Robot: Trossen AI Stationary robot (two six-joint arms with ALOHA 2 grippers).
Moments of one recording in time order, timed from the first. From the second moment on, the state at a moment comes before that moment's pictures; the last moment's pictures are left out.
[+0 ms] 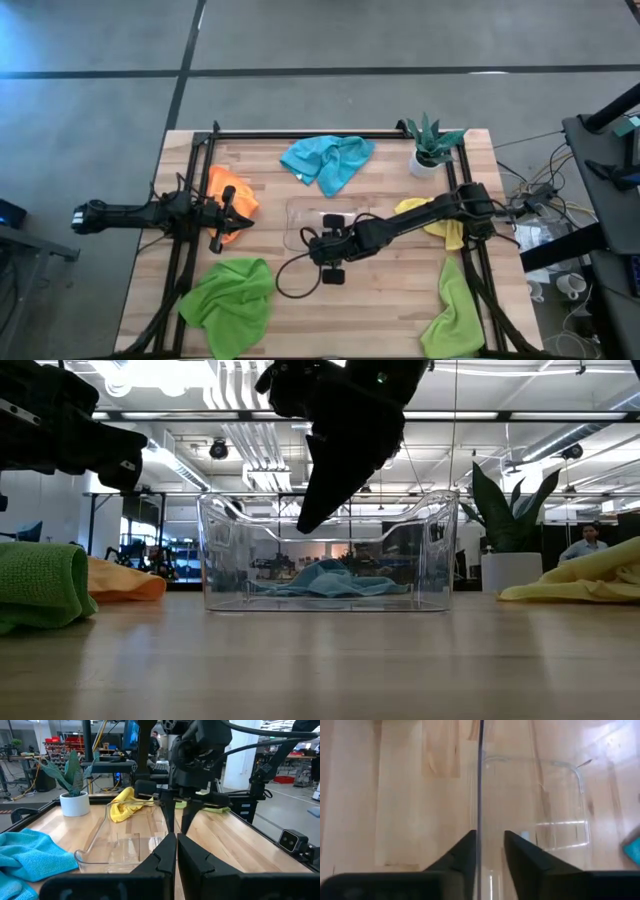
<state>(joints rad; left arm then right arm) 0.00 0.12 0.00 0.07 0.13 -0.02 0.25 2.02 1.54 -0.62 0.25 0.18</state>
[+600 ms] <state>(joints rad) 0.00 0.12 0.00 0.07 0.13 -0.02 0.11 2.01 1.55 -0.73 0.26 0.07</state>
